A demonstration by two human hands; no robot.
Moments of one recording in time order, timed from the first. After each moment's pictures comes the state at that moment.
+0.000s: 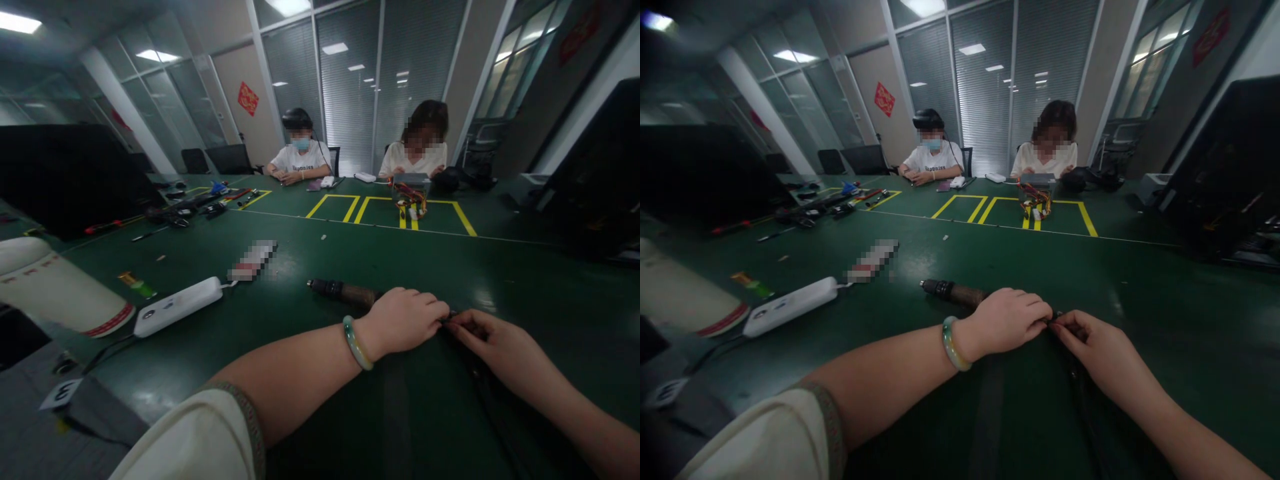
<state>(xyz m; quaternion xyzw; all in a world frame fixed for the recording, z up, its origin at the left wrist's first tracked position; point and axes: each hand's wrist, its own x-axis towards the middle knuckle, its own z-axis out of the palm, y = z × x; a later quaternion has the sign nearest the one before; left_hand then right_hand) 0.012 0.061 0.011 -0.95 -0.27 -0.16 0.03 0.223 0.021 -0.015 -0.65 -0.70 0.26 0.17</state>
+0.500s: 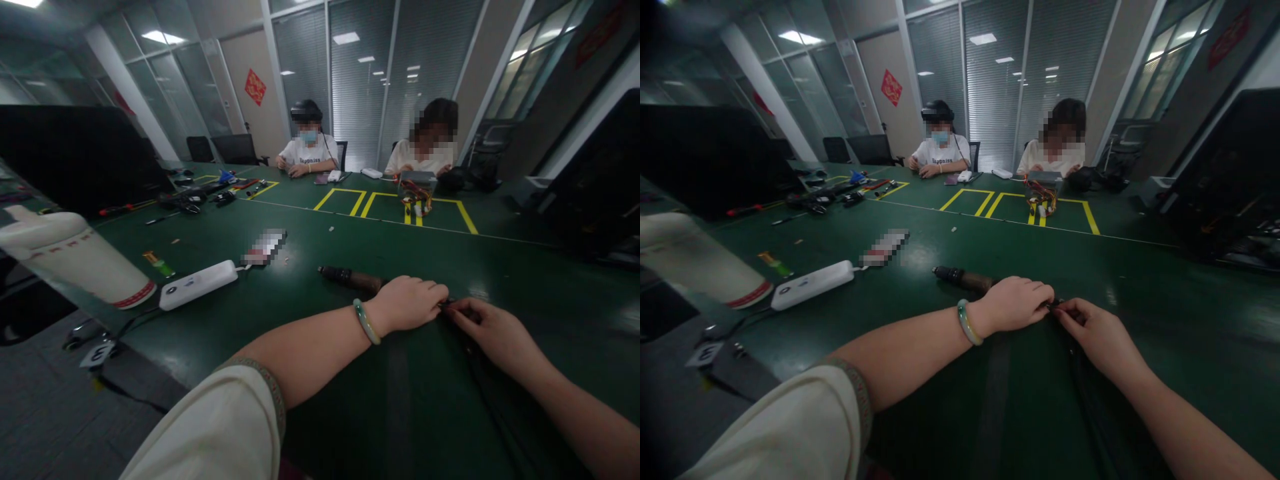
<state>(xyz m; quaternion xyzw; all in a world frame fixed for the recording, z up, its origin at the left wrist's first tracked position) 0.010 0.061 0.007 -0.95 -0.26 -0.19 0.05 0.217 0.016 -0.007 -0.65 -0.70 0.22 0.17</state>
